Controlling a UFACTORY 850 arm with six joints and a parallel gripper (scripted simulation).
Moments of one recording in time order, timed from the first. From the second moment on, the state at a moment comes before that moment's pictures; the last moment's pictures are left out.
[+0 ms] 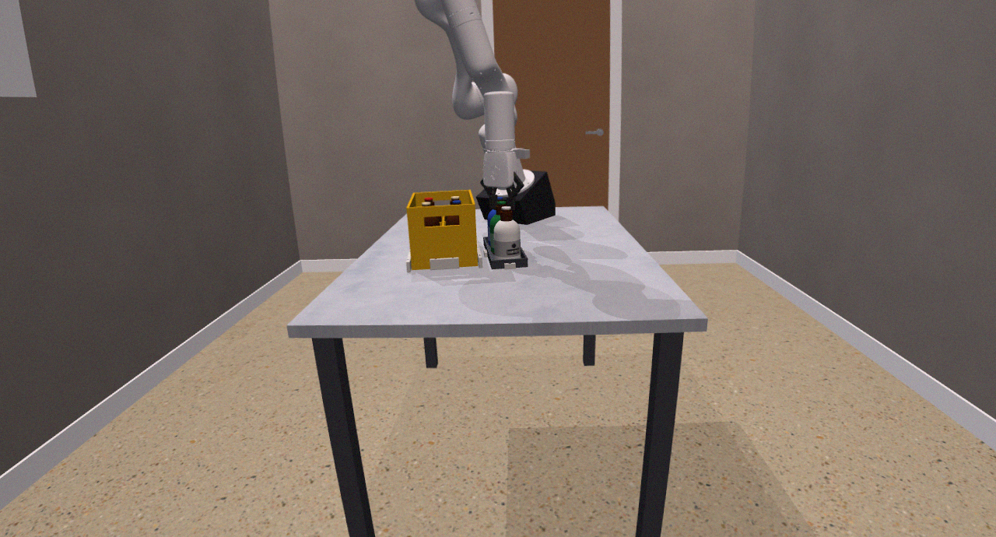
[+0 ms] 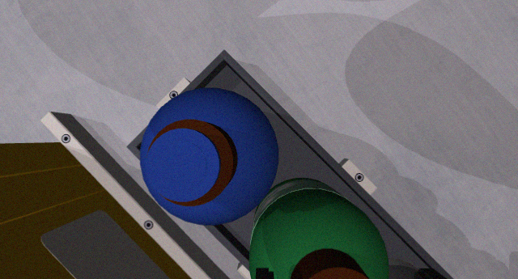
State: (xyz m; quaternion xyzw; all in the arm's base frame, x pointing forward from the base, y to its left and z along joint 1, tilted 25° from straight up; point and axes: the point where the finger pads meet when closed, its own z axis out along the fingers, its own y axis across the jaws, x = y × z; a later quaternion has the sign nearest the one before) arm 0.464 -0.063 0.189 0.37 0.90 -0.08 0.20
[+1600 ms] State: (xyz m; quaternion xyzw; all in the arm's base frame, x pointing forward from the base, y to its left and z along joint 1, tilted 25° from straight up) arm 0.465 -0.063 0.189 0.37 0.90 -0.08 0.20
